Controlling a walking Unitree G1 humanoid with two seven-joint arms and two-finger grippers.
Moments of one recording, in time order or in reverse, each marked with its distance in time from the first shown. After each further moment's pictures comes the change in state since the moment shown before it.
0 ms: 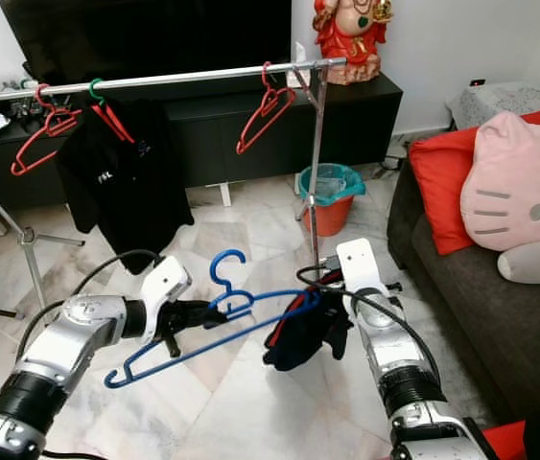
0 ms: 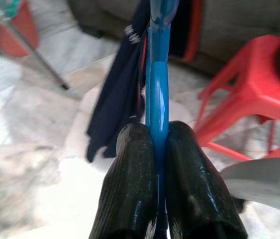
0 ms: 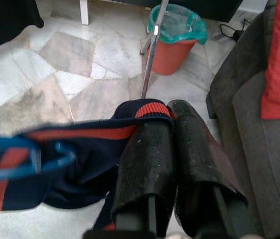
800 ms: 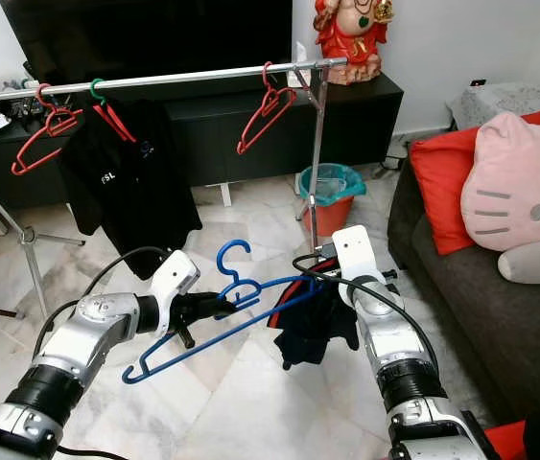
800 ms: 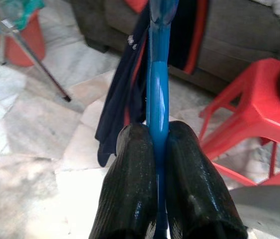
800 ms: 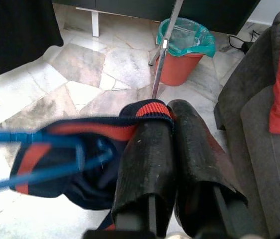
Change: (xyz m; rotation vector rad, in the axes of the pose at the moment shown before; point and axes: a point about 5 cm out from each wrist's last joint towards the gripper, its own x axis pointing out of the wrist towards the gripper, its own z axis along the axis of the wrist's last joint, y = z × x) left arm 0.012 0.002 0.005 -0.046 -0.071 0.023; right arm -0.001 0.002 0.018 0.009 -0.032 0.043
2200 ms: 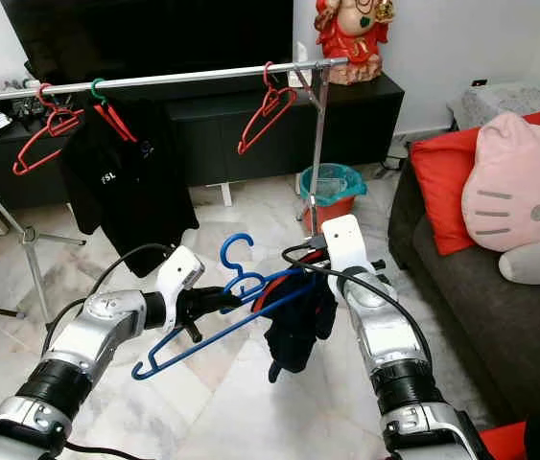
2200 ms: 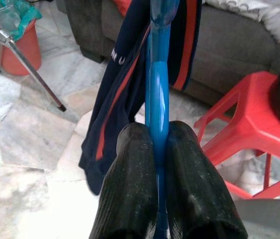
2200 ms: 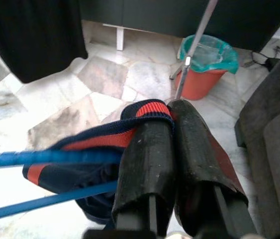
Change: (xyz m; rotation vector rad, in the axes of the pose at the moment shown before) left arm 0.009 -0.005 0.005 -0.017 -0.053 -0.038; right arm -0.010 0.017 0.021 0.006 -0.045 0.095
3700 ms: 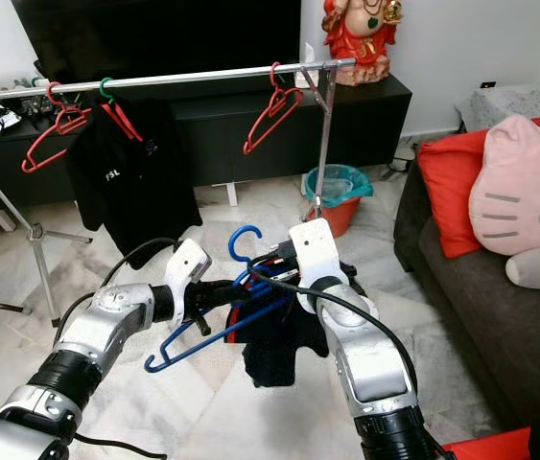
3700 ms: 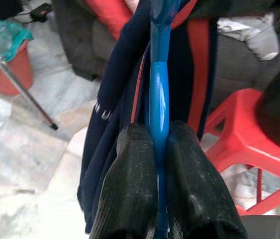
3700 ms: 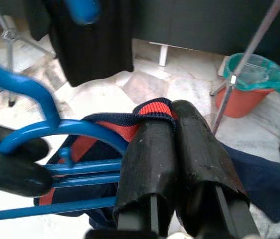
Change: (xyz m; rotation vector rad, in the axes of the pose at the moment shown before) left arm 0.009 -0.002 0.015 0.015 -0.063 -0.069; right arm -0.042 0.053 0.028 0.031 -0.060 0.151
